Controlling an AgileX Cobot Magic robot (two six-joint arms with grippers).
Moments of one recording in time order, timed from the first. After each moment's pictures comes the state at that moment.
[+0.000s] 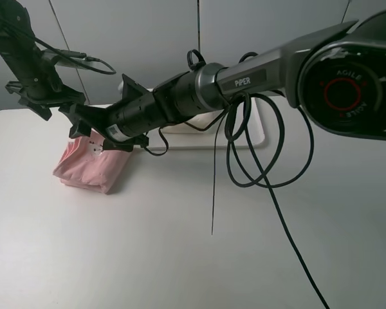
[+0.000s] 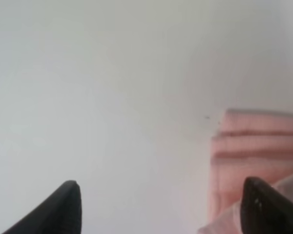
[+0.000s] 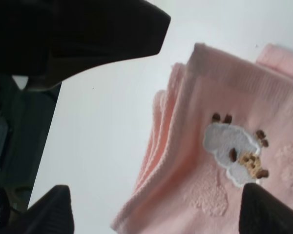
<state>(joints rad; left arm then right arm) -0.07 2.11 -1.65 0.08 0.95 0.08 0.76 2.39 -1.70 1.50 0.48 -0.69</state>
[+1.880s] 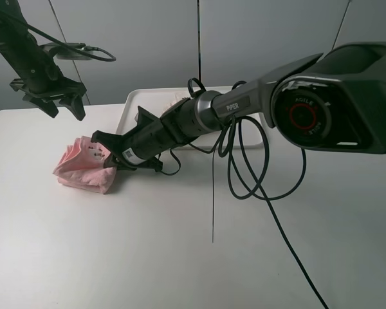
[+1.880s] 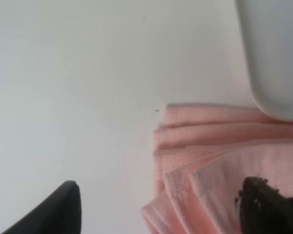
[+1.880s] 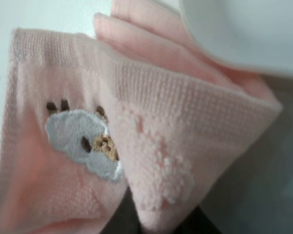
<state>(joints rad) -0.05 2.11 -1.69 -0.08 1.04 0.22 0.75 2.53 -1.73 1.42 0.48 -0.53</state>
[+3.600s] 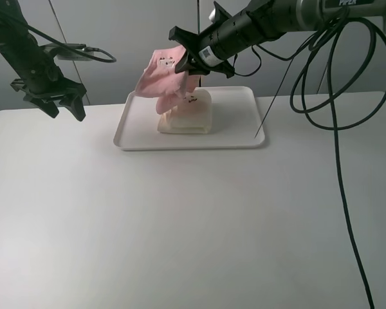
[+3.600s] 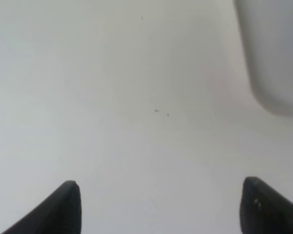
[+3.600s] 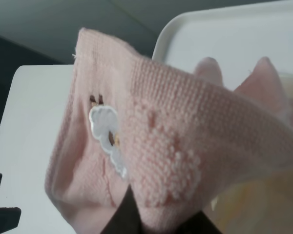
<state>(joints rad) -0.05 2.11 -1.69 -0.08 1.04 0.24 0.37 2.29 -1.86 0.90 0.68 -0.24</state>
